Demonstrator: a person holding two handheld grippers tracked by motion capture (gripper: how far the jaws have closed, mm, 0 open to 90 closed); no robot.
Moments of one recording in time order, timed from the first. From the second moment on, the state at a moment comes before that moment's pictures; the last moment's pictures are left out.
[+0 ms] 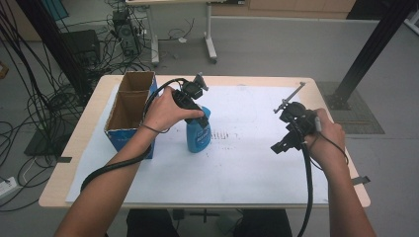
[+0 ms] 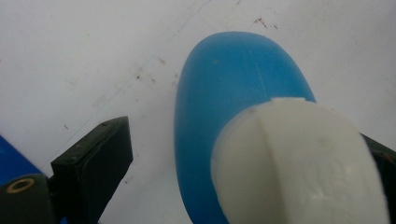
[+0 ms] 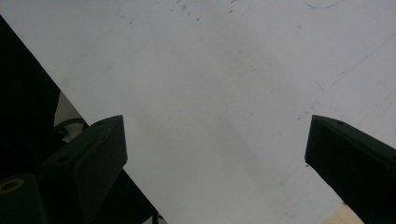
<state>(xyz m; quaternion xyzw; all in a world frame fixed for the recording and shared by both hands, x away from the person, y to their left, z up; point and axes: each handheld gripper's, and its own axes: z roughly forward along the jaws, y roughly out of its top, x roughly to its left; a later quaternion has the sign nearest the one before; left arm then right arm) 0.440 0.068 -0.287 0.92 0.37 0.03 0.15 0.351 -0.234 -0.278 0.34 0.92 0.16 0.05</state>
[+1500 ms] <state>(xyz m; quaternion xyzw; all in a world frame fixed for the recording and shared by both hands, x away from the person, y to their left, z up) 0.439 0.071 -0.285 0.91 0.37 0.02 0.16 0.349 -0.234 -0.277 0.34 0.92 0.17 0.05</state>
